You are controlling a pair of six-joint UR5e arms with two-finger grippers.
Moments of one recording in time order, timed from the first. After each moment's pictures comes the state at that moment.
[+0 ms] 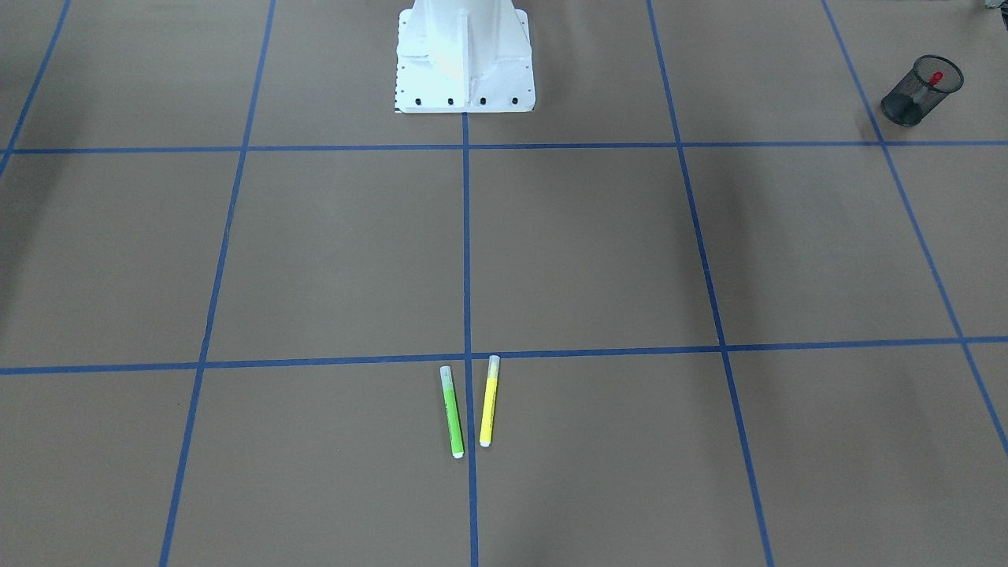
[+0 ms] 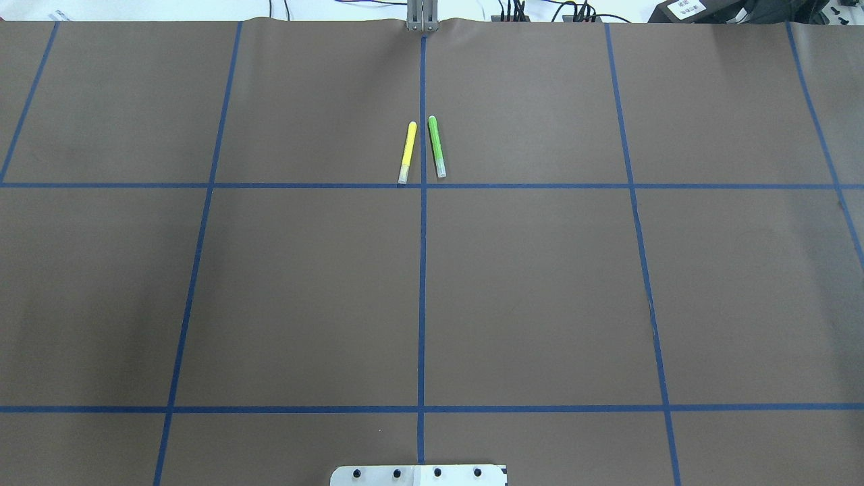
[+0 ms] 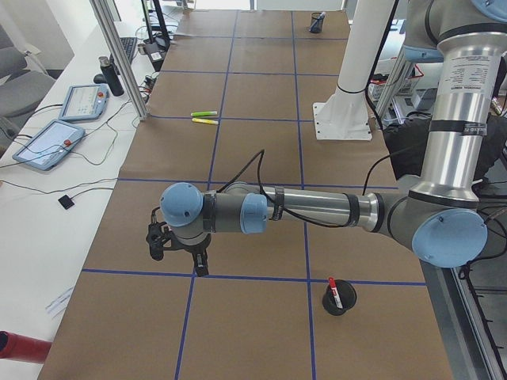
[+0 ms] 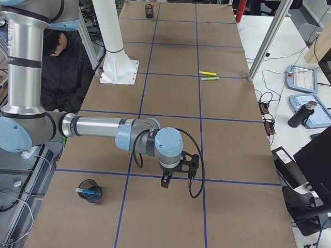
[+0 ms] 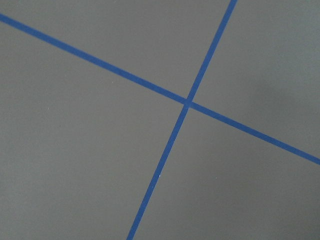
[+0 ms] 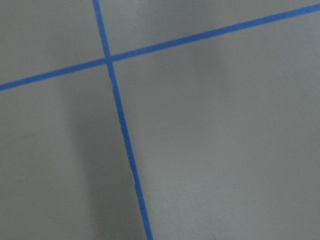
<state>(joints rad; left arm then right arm) -1.64 -1.67 -1.56 -1.52 -2.47 -0.23 1.69 -1.68 1.73 -1.69 2.42 0.10</state>
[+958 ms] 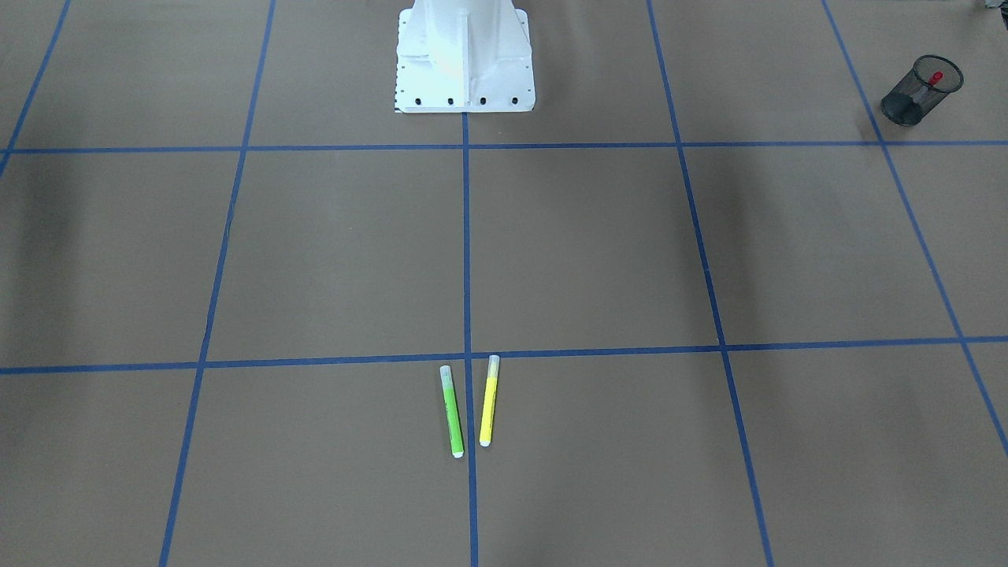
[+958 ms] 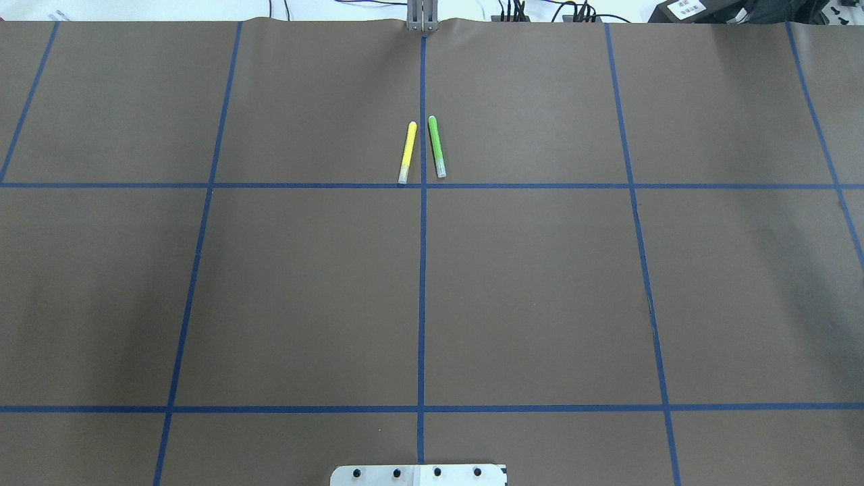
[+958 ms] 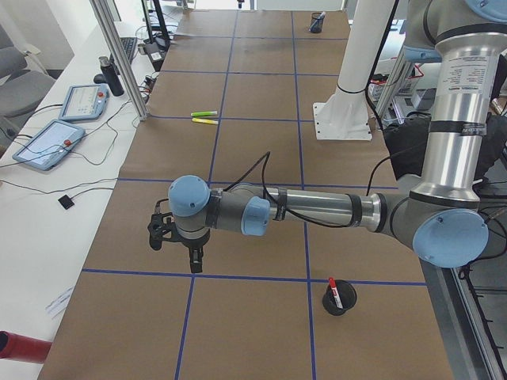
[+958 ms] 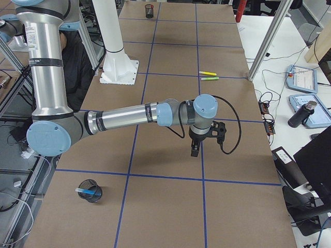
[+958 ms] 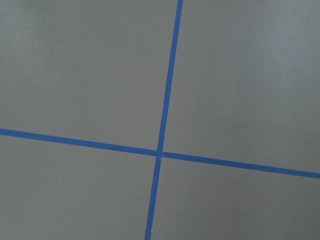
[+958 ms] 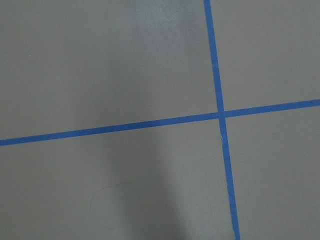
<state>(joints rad) -1.59 -1.64 -1.57 -1.67 -2.38 -0.27 1.49 -1.49 1.71 -1.68 2.40 0.25</state>
